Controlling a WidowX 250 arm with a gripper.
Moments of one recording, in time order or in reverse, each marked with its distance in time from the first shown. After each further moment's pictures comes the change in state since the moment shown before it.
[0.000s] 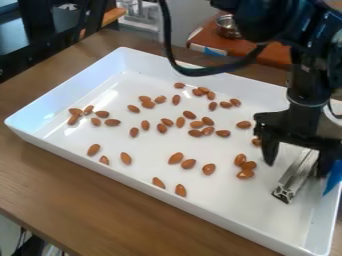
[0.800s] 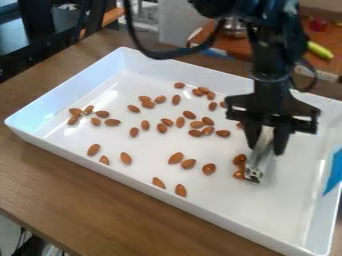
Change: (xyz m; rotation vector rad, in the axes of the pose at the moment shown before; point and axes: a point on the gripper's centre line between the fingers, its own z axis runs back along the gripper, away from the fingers) arm 0.010 0.041 0.013 -0.036 0.025 0.038
